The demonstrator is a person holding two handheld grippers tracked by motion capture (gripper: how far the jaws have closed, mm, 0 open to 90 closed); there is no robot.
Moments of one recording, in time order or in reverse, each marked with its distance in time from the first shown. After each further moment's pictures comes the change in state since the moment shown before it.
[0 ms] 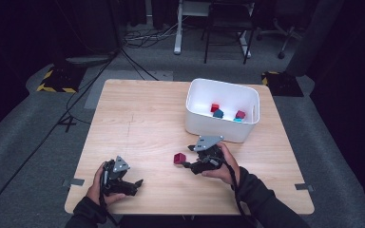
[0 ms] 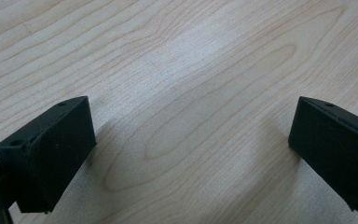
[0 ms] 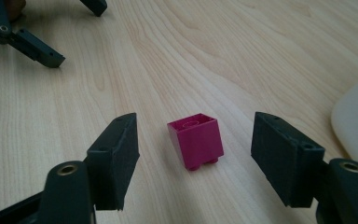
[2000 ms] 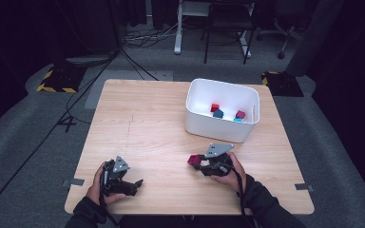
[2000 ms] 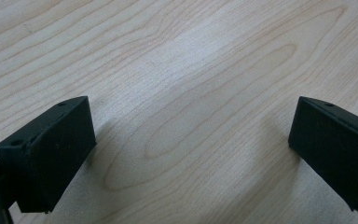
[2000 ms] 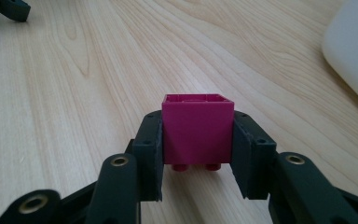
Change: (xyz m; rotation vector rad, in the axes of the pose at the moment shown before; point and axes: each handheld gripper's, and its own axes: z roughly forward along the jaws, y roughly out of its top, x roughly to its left) left arm 0.000 0.000 -0.001 -0.001 0.008 0.008; right arm -0.009 -0.053 -0.006 -0.007 -0.026 0.061
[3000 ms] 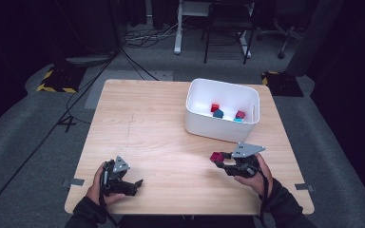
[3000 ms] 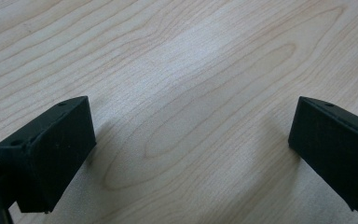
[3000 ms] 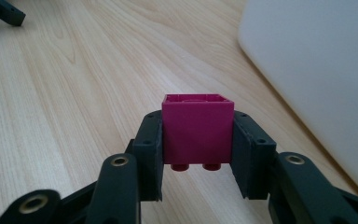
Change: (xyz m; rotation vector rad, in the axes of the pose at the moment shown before) left arm 0.000 0.000 0.000 0.000 -0.001 0.003; right arm -0.014 -0.015 -0.075 -0.029 -0.112 0.016
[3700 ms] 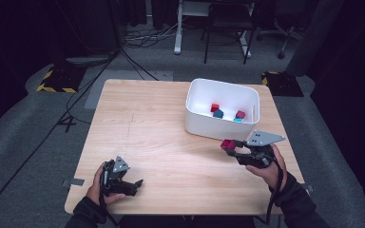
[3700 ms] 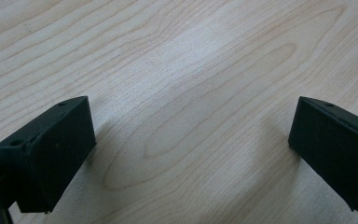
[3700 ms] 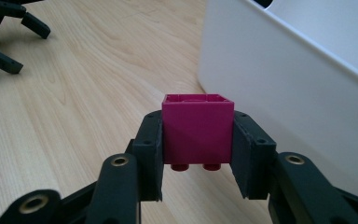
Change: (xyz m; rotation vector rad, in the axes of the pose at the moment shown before) left arm 0.000 0.000 0.000 0.000 0.000 0.000; right arm -0.020 0.030 -0.045 -0.076 -0.061 0.040
